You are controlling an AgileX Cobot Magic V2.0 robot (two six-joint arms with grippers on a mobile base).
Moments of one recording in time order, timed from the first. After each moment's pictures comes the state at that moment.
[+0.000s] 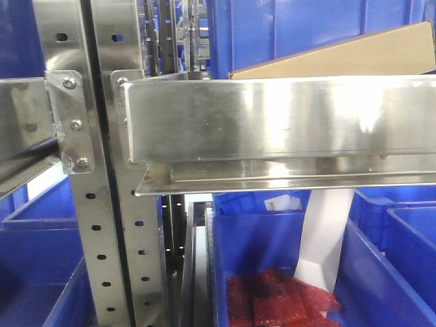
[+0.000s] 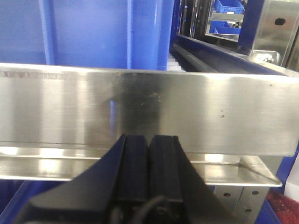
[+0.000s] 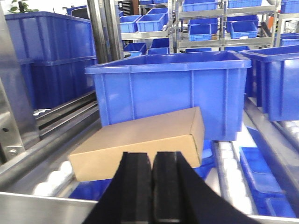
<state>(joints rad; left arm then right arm) -0.01 -0.01 0.03 -0.08 0.12 0.05 0.18 0.30 -0.50 0.01 0.27 0.12</state>
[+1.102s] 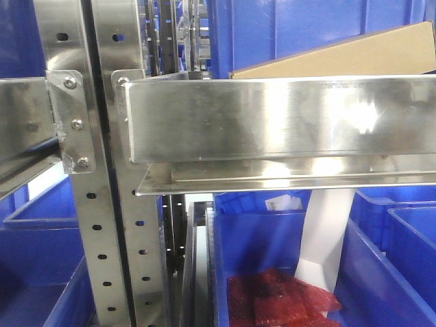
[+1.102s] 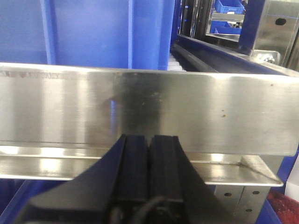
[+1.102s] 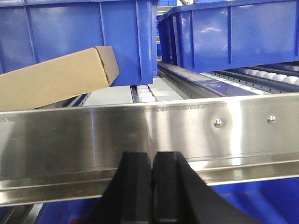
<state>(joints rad) -0.01 -0.01 0.03 -0.08 0.12 0.05 -0.08 -0.01 0.03 0.02 0.05 0.08</state>
